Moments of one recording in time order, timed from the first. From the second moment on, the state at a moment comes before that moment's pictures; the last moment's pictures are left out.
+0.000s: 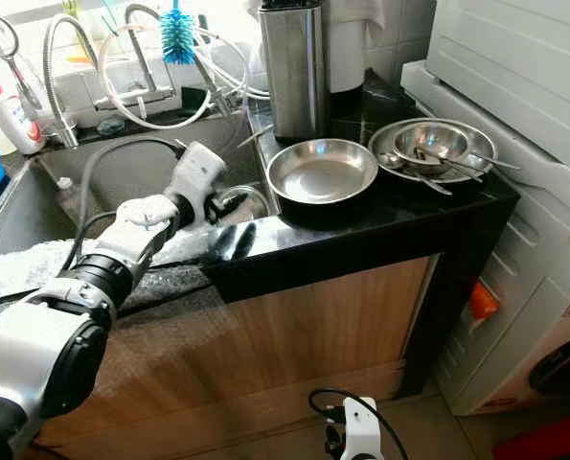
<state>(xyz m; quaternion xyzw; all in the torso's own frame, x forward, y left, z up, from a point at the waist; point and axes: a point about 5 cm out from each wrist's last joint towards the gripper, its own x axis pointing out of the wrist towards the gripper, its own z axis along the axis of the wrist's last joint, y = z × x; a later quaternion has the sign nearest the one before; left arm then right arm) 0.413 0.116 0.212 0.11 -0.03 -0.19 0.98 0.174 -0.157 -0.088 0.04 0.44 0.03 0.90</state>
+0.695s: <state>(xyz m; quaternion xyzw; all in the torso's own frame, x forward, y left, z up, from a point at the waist) 0.348 0.208 0.187 -0.11 -0.14 -0.04 0.98 0.181 -0.156 -0.084 0.04 0.42 0.03 0.91</state>
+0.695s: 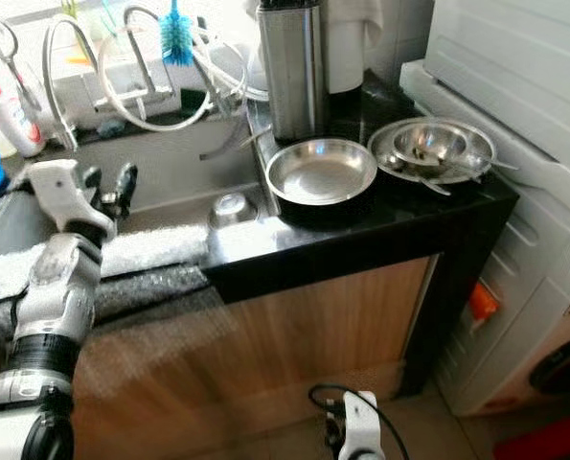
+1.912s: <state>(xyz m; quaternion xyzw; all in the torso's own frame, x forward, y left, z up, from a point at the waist) 0.287 0.172 0.171 -0.03 0.01 -0.34 0.94 0.189 -0.156 -0.080 0.04 0.40 0.03 0.92</state>
